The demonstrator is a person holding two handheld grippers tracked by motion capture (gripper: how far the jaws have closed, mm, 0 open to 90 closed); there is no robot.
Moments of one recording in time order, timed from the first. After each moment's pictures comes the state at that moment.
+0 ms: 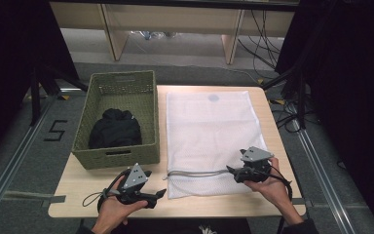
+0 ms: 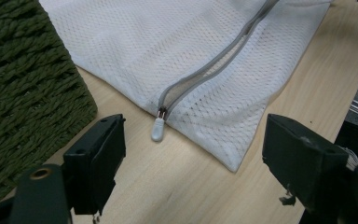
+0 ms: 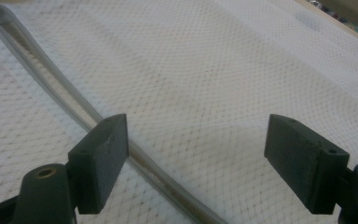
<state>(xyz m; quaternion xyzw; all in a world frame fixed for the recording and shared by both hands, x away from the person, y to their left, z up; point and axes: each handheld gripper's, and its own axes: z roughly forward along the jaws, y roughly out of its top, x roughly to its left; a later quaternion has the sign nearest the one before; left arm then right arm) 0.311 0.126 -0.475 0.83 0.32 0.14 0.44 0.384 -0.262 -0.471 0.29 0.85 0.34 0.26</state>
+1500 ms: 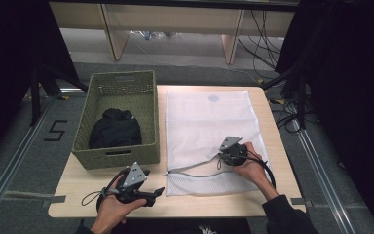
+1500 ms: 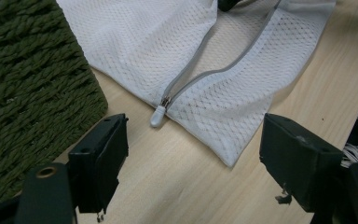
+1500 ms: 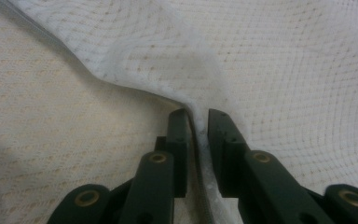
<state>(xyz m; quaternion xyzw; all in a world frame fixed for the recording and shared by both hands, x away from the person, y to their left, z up) 0.313 0.128 -0.474 0.82 0.33 0.15 0.44 0.449 -0.221 -0.497 0.25 0.91 0.23 0.22</state>
